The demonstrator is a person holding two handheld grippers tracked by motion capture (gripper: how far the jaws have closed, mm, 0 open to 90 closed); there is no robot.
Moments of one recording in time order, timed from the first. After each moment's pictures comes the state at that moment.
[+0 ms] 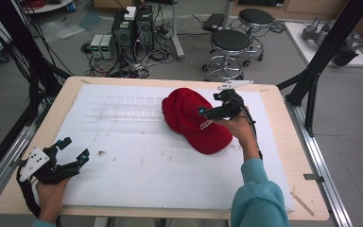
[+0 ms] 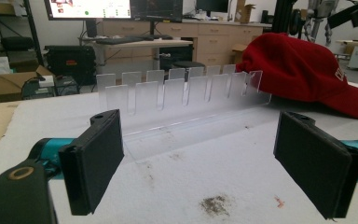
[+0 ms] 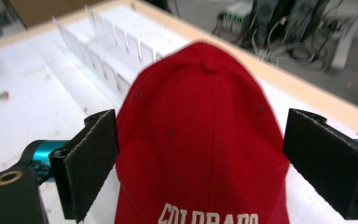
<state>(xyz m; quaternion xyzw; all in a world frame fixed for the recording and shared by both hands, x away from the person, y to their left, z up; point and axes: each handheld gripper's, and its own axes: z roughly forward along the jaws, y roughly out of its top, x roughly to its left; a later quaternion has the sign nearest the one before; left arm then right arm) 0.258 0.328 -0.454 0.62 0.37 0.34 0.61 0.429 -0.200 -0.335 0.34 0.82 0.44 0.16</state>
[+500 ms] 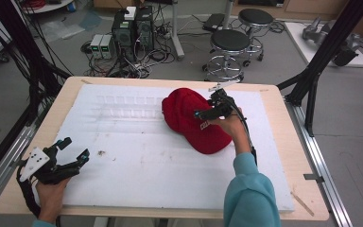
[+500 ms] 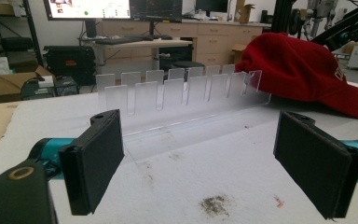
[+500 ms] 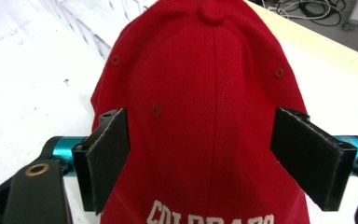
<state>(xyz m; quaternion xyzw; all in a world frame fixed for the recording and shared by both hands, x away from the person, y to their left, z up) 0.258 0.328 -0.454 0.62 0.37 0.34 0.61 0.449 -0.188 -0.358 0.36 0.84 0.40 0.13</state>
